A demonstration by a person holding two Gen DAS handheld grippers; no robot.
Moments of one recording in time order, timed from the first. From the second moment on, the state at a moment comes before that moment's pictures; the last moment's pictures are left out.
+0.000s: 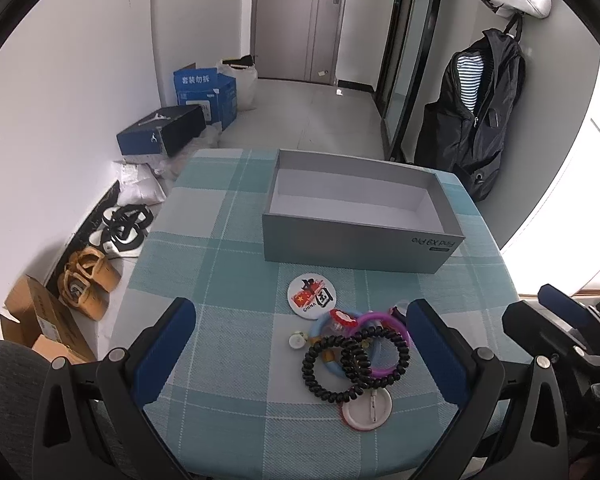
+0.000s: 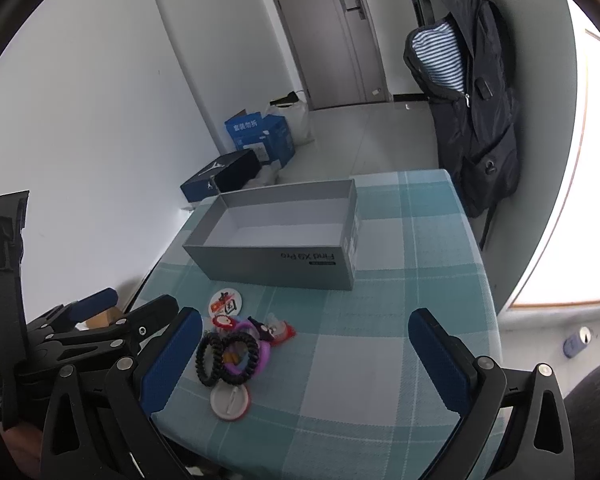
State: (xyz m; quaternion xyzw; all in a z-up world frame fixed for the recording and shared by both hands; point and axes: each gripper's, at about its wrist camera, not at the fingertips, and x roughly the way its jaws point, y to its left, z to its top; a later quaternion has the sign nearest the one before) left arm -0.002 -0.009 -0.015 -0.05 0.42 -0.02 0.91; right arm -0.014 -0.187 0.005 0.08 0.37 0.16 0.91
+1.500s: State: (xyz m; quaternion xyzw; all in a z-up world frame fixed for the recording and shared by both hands) left arm 0.012 0.103 -0.044 -0.20 0.48 0.02 0.85; right arm -0.037 -0.072 -0.066 -0.17 0.48 0.27 0.82
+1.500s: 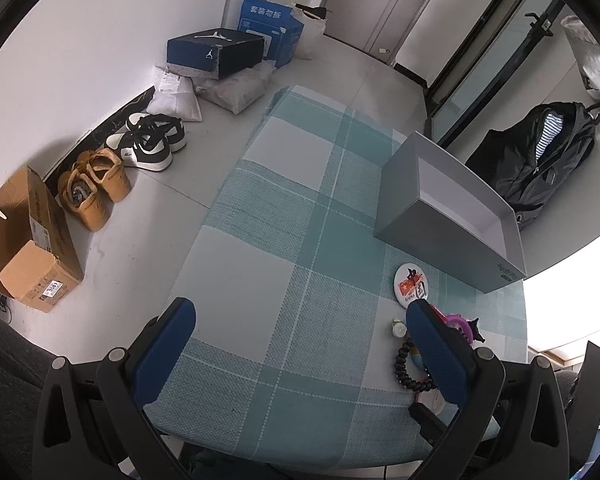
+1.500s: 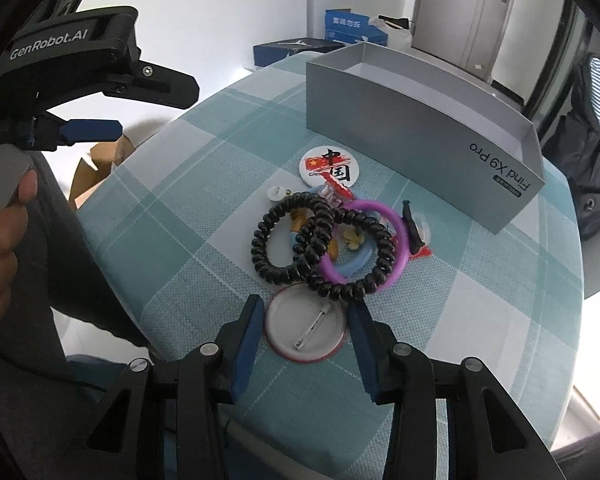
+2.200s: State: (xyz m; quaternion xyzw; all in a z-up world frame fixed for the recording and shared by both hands) left arm 0.049 0.055 -0.045 -0.11 0.53 -0.04 0.84; right arm -0.036 -0.134 -0.038 -0.05 0.49 0.28 0.82
